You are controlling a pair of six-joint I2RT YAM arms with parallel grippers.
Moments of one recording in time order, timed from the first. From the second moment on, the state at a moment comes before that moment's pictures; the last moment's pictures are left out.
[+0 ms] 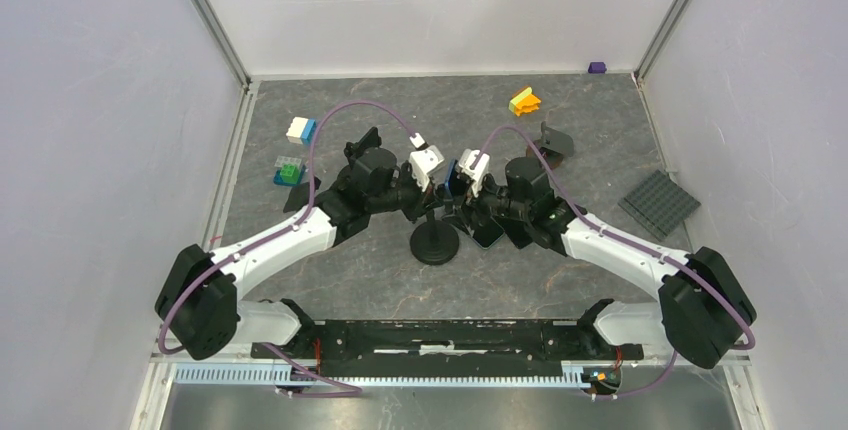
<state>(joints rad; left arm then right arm) -0.72 1.31 0.84 0.01 0.34 0.07 0.68 1.27 0.69 0.20 -0.45 -0.18</state>
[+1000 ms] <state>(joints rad) -0.74 1.35 0.88 -0.03 0.23 0.01 0.73 1.28 0.78 0.01 -0.39 -0.19</state>
